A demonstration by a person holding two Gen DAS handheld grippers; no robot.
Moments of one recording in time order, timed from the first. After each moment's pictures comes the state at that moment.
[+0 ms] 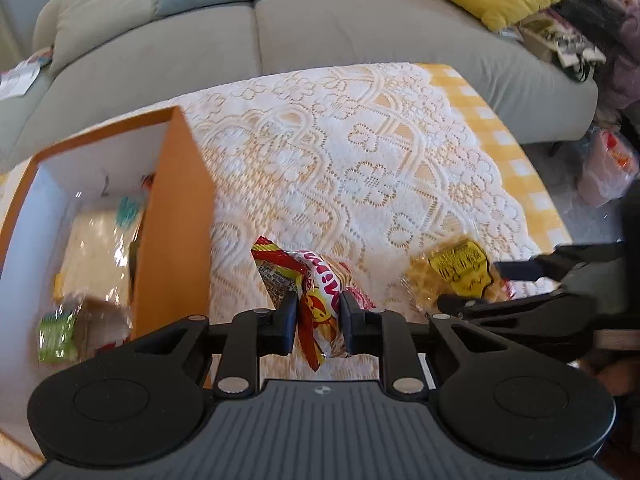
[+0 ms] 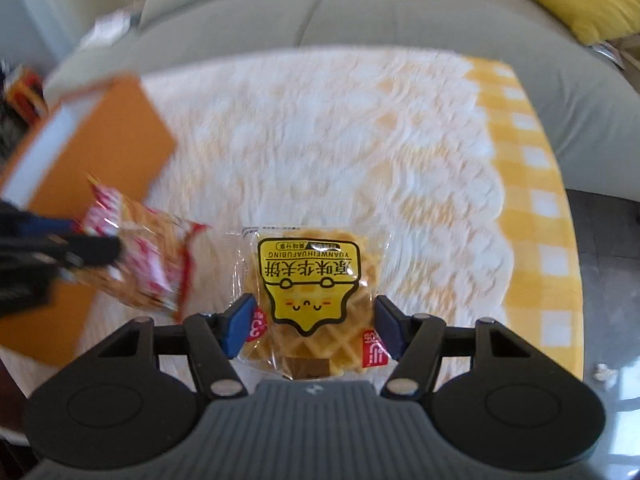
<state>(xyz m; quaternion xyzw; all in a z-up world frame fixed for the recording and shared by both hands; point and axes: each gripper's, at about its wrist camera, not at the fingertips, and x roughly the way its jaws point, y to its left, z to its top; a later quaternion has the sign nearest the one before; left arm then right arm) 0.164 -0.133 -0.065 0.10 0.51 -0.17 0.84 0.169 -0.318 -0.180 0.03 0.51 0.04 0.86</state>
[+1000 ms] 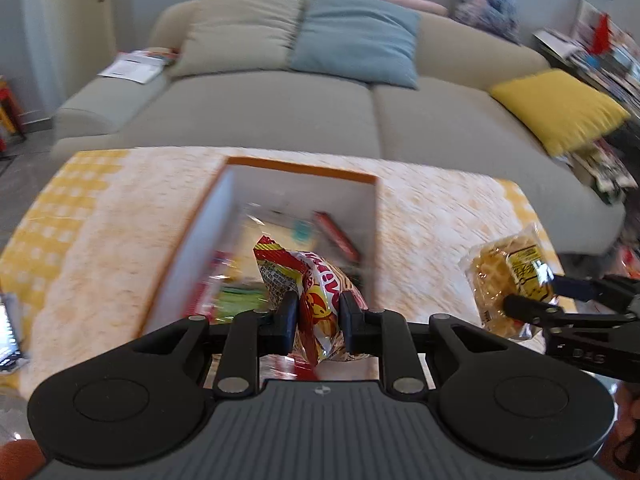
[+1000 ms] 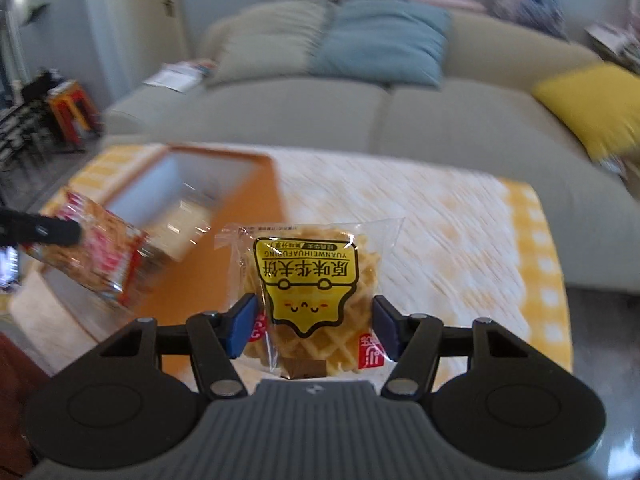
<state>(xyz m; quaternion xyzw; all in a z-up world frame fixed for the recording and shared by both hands) 0.121 0.035 0.023 0.00 0.42 -0.08 0.90 0.108 -0.211 -0.058 0.00 0.35 0.10 0.93</state>
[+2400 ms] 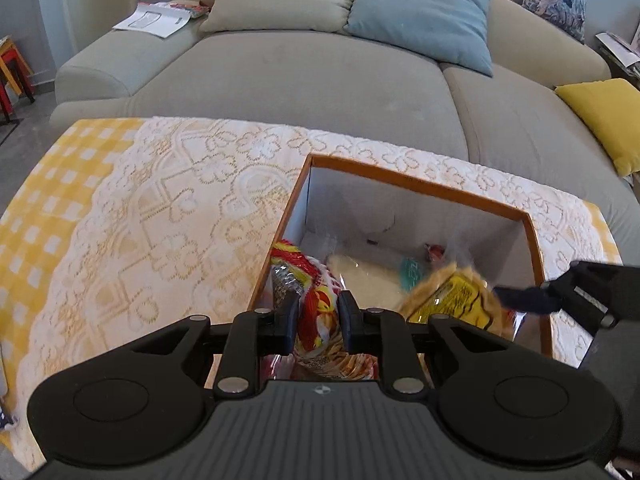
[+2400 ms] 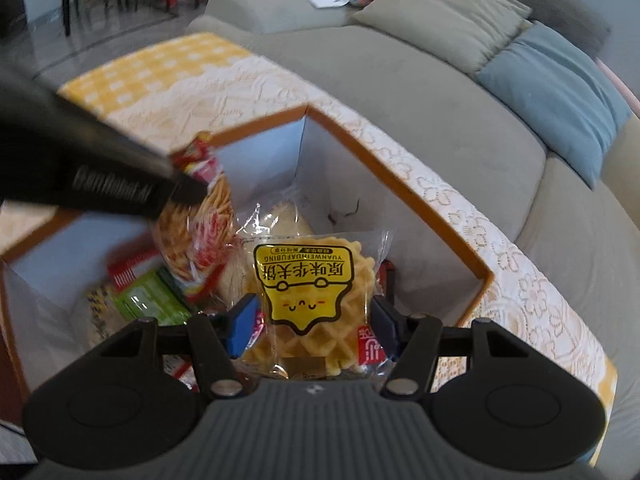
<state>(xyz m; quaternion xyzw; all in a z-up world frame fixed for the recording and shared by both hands) 0.267 0.097 -0.051 -0.02 0.47 -0.05 0.88 0.264 -0.032 -0.118 -0.23 0.42 0.21 0.85</state>
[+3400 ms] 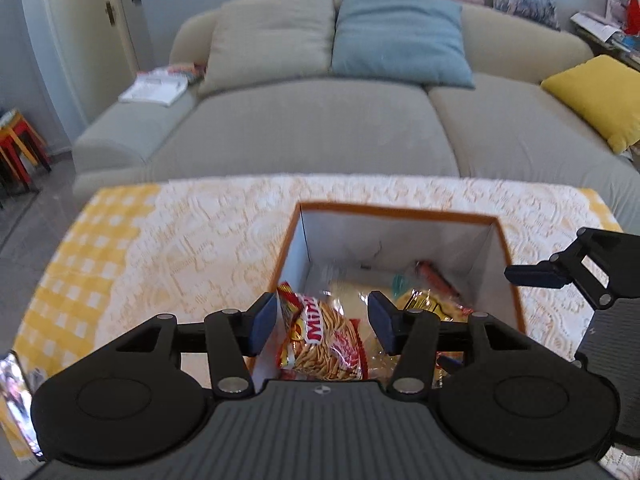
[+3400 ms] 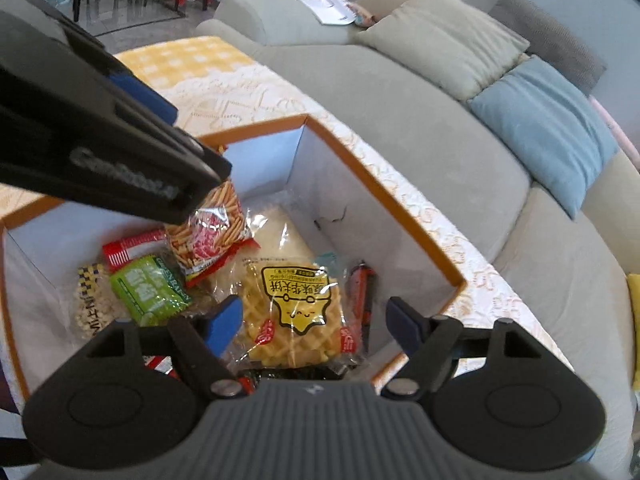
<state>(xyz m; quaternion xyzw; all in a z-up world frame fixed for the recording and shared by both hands) 0.226 0.070 -0.003 0.06 0.41 -0.04 0.91 0.231 -0.040 -0.091 -0.25 0.37 0.20 0.87</state>
